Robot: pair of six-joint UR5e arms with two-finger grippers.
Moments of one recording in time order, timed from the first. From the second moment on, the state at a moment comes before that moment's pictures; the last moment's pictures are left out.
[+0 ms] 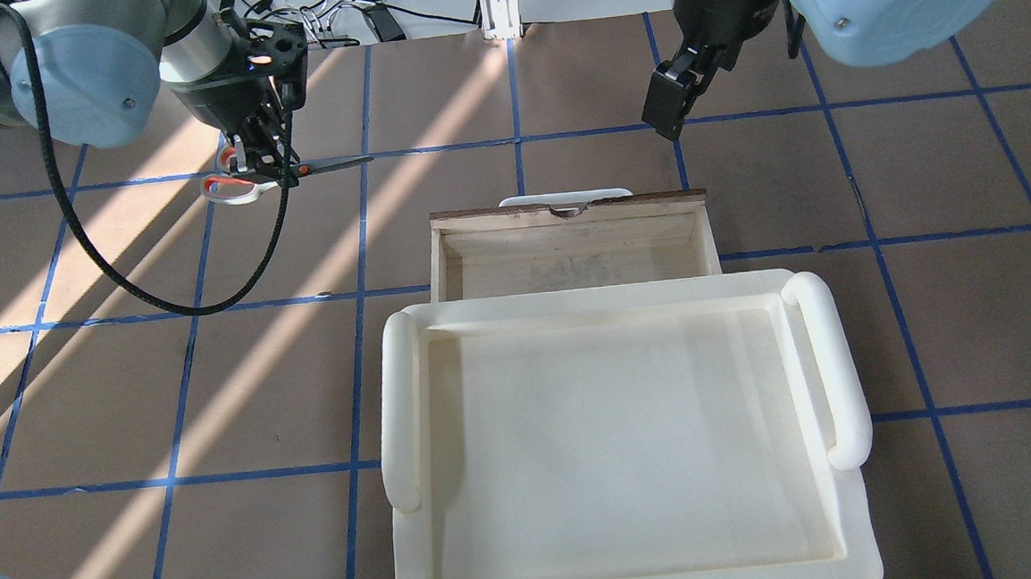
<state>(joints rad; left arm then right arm) -1.57 -1.85 -1.48 -1.39 1.51 1.51 1.71 -1.46 1.44 -1.64 -1.61 -0.57</state>
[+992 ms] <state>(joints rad) -1.92 -1.85 -1.50 -1.40 1.50 1.12 1.70 -1.54 1.43 -1.50 -1.54 -0.05</state>
